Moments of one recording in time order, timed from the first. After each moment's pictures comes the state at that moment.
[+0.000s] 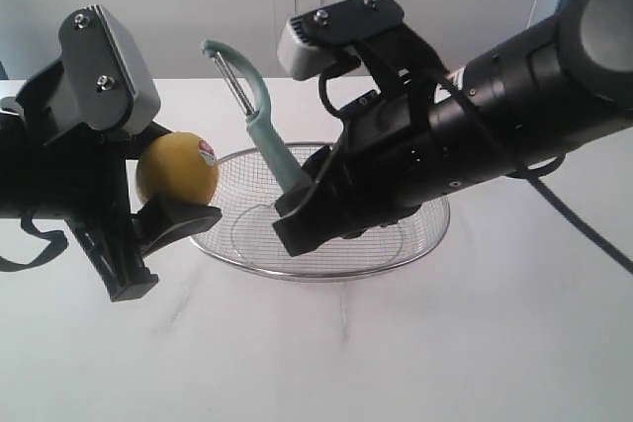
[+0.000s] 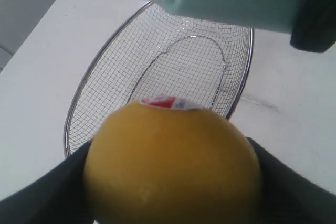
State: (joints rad) left arm -0.63 1.11 -0.75 -0.58 0.37 1.09; right arm 0.69 1.34 -1.02 0.51 0.64 -0.48
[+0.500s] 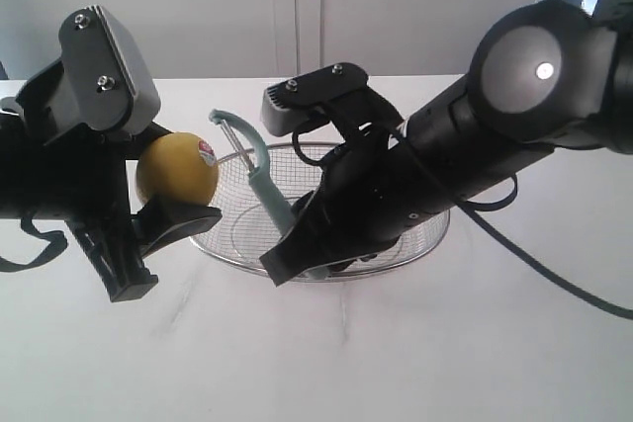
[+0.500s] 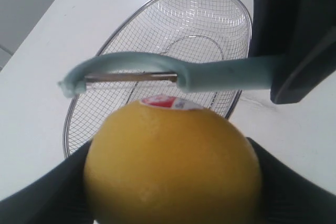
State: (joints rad) left arm -0.63 1.11 -0.75 -0.58 0.37 1.09; right arm 0.69 1.48 -1.02 0.51 0.64 -0.45
